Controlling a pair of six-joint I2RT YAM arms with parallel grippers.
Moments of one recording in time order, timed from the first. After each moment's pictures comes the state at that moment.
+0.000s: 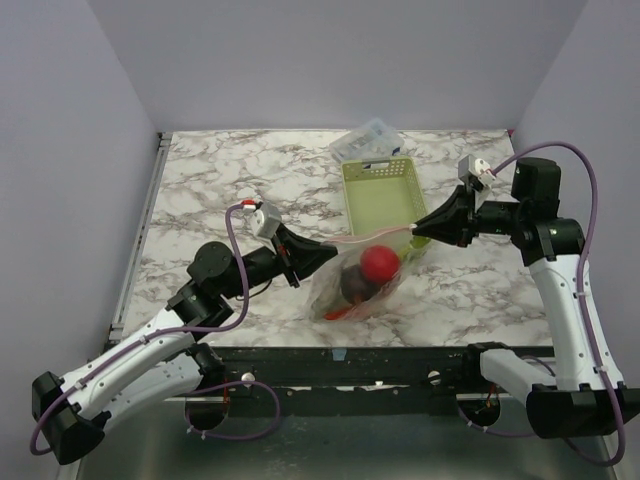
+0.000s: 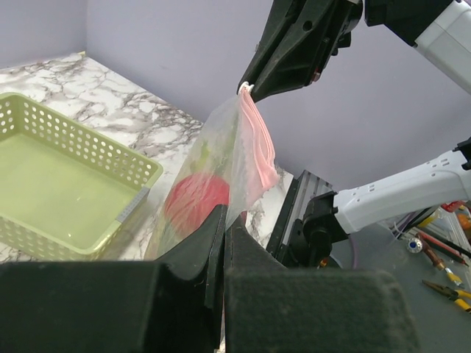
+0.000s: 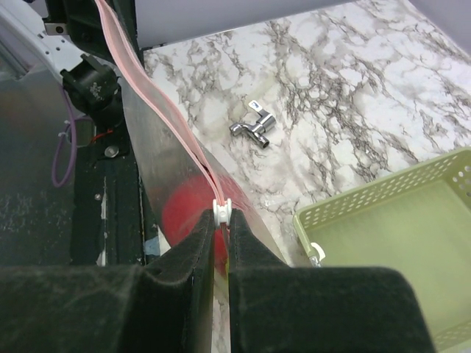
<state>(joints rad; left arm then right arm) -0.81 0.76 0.65 0.30 0.32 -0.45 0.04 1.05 1.22 -0.77 -1.27 -0.51</state>
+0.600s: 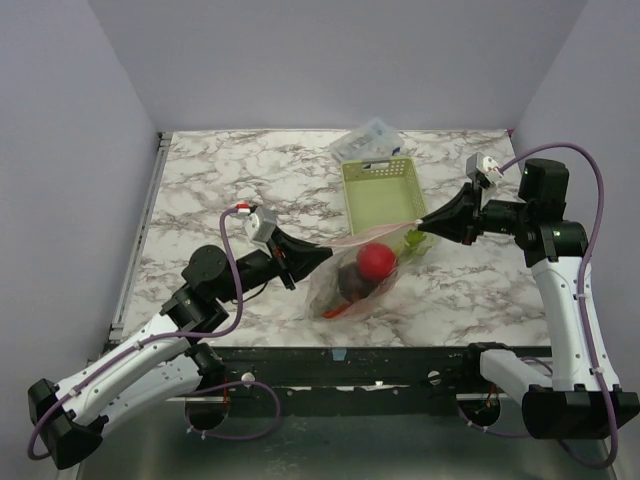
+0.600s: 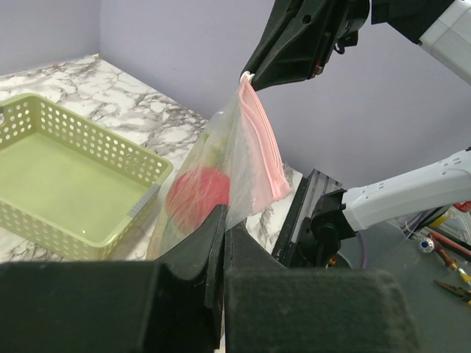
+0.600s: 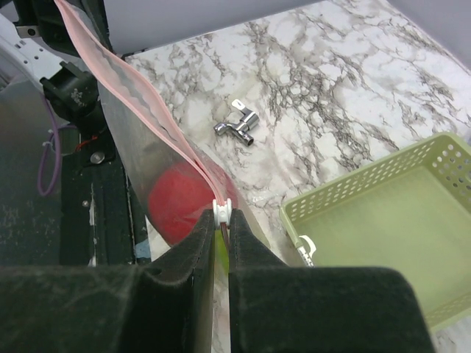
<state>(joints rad) -0.81 0.72 0.64 0.26 0.30 -0.43 -0.02 1.04 1.20 -0.73 -1.27 -0.48</state>
